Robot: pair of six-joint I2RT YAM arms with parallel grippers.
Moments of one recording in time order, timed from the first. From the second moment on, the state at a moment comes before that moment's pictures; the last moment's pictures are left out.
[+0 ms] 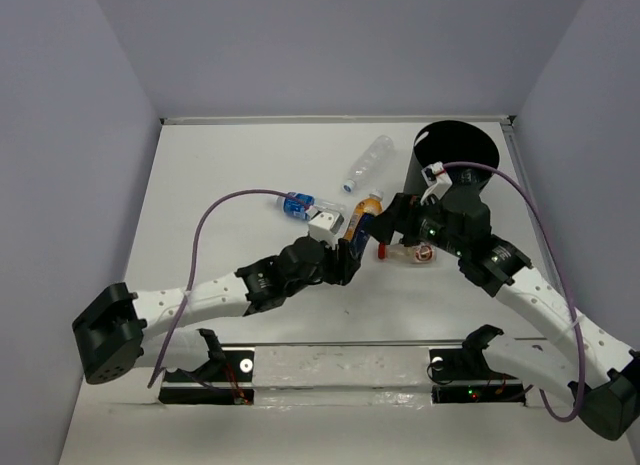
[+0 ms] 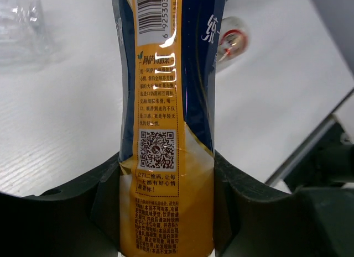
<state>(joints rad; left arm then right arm) -1.06 1.25 0.66 0.11 -0.23 -0.56 0.57 0.90 0.84 -0.25 -0.19 0.62</state>
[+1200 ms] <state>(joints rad) -0.90 1.38 1.00 0.18 -0.34 -0.45 0.28 1.14 1.56 -0.22 0.42 0.25</state>
